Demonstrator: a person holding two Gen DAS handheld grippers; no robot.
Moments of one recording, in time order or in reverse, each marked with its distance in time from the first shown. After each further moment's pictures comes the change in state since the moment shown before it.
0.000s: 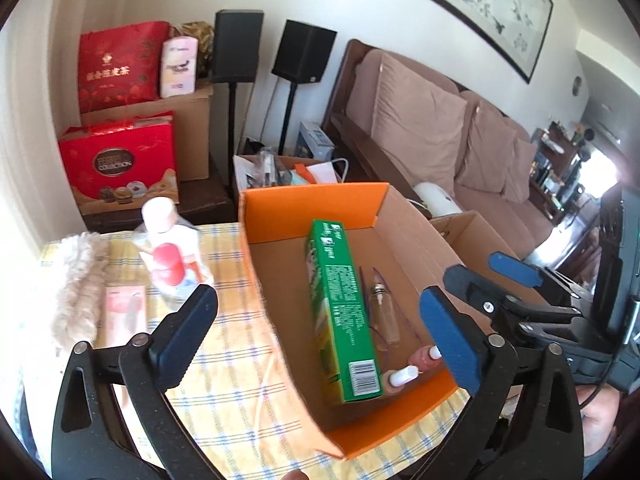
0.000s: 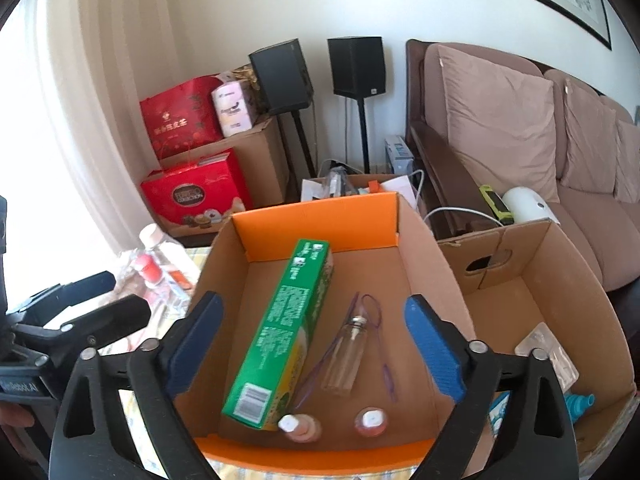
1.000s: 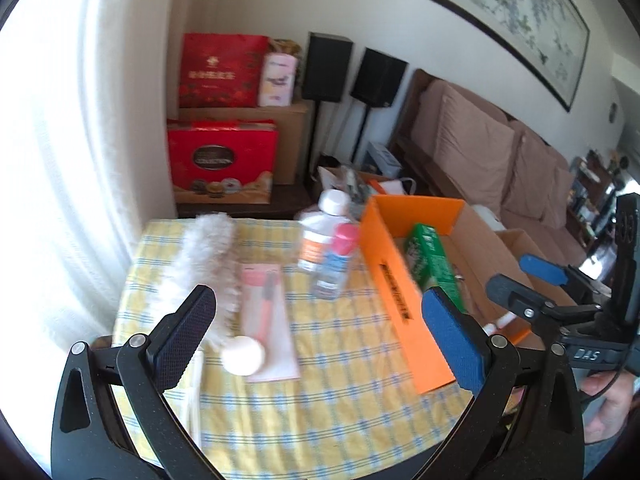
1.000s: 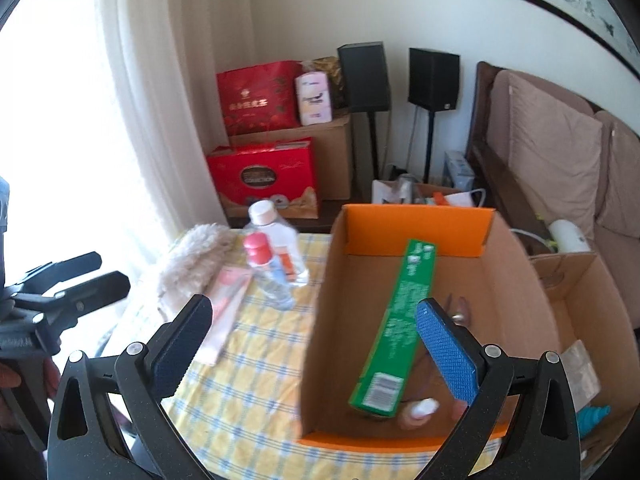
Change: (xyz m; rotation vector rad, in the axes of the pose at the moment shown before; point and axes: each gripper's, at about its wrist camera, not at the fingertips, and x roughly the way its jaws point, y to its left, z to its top) left arm -0.102 0.121 -0.037 -0.086 -0.072 0.161; right arm -0.005 0.121 -0.016 -0.138 0.020 0.136
